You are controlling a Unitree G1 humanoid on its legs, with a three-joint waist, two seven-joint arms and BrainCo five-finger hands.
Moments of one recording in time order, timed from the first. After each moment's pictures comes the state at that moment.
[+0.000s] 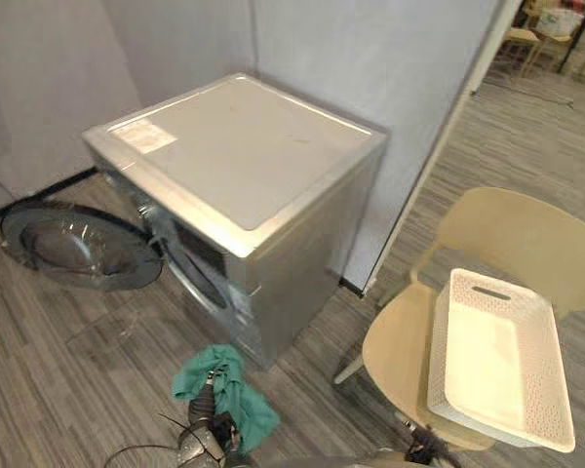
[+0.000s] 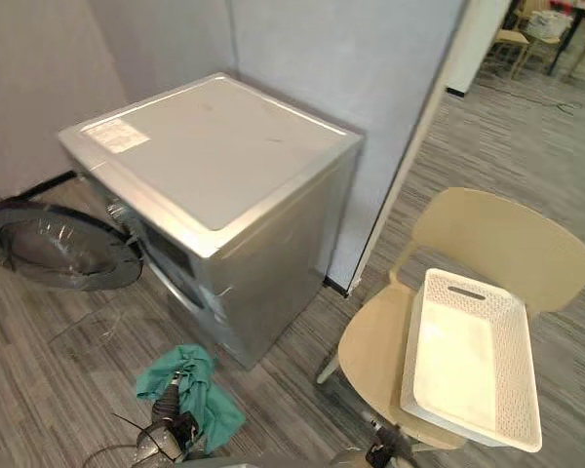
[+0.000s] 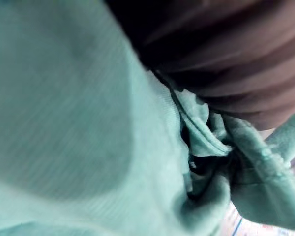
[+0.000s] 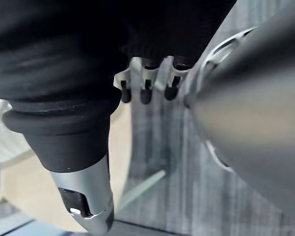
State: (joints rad) left arm 0.16 -0.04 0.22 0.70 -0.26 -0.11 0.10; right arm 0.09 0.05 -0.46 1.03 0.30 -0.03 -0.11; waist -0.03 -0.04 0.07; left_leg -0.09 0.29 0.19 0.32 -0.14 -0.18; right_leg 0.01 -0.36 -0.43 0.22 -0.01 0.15
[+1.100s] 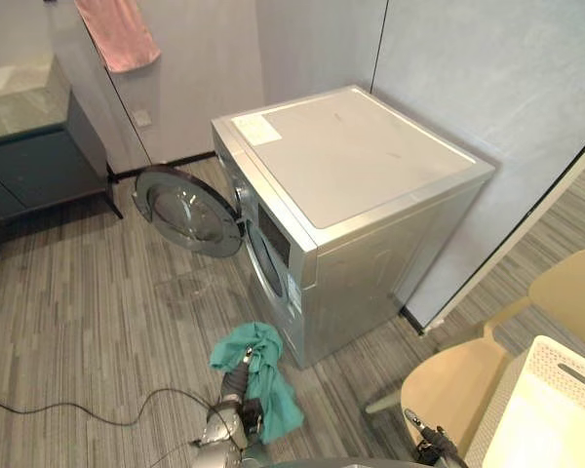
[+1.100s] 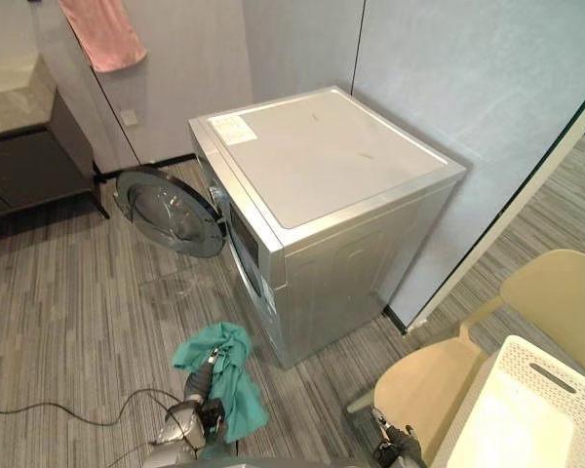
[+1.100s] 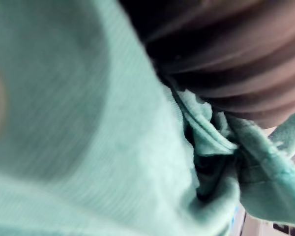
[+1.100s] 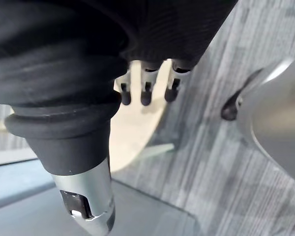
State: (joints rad) left arm 0.19 -0.07 0.02 0.56 -0.20 -0.10 0.07; right arm 0.07 0.03 -0.39 0.99 0.38 -0.06 -0.13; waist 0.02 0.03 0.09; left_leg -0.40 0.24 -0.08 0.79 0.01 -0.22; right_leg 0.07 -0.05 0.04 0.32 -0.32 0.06
